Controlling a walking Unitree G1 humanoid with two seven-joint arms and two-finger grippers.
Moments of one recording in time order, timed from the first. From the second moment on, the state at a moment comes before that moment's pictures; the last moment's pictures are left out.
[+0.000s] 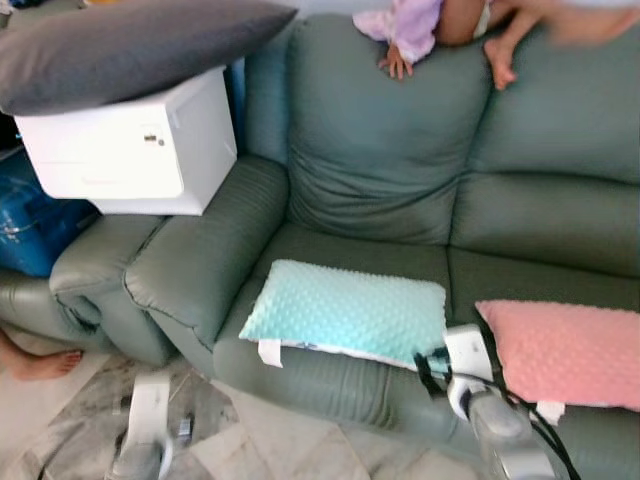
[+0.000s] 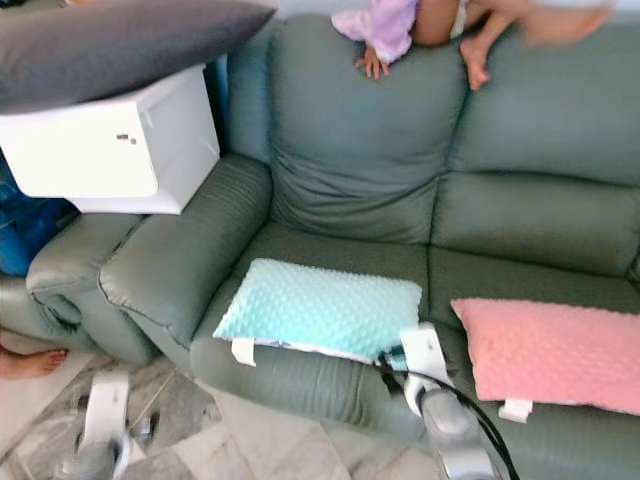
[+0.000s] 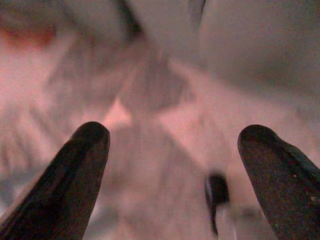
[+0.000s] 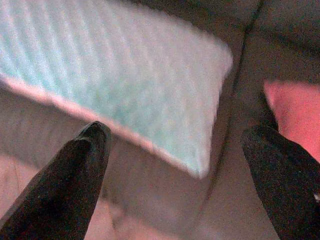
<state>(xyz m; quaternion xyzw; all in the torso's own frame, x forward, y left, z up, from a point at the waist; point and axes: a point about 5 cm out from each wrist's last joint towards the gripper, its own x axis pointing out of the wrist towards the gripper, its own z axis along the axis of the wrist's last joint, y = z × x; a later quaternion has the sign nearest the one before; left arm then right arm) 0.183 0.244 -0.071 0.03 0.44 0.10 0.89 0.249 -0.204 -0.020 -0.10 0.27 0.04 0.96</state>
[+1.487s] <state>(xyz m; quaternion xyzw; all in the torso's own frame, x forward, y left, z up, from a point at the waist) 0.180 0.223 -0.080 0.01 0.48 0.05 0.88 0.195 -0.227 -0.068 -0.10 0.43 0.02 0.90</state>
